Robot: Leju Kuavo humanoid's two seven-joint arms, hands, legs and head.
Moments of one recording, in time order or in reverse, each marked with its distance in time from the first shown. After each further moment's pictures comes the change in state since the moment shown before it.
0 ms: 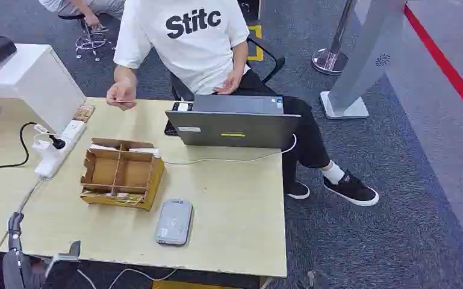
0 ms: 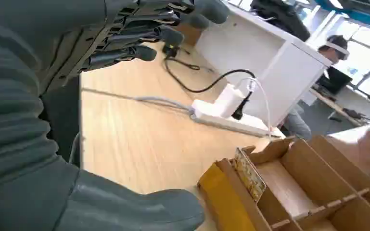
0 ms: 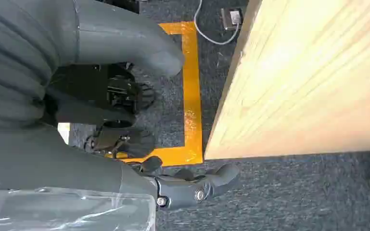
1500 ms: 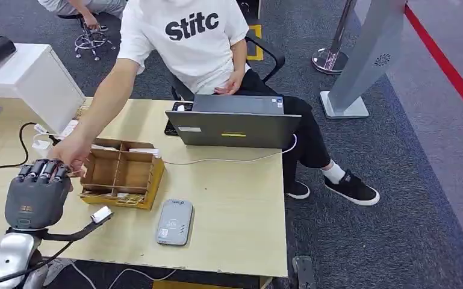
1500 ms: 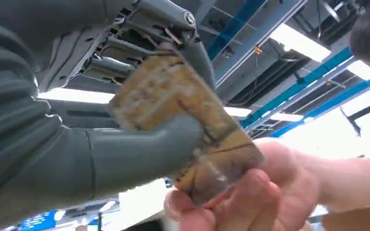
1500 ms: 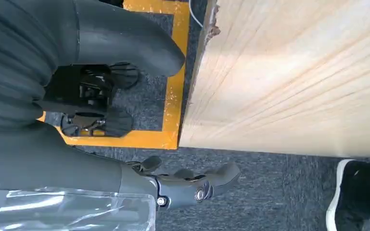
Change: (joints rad) left arm -0.253 0.521 -0.419 0.006 -1.007 0.193 0.602; right arm -0.054 0.040 0.063 0.002 0.090 -0.142 -0.033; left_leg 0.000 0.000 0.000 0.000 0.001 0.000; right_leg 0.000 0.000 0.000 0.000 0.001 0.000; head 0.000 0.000
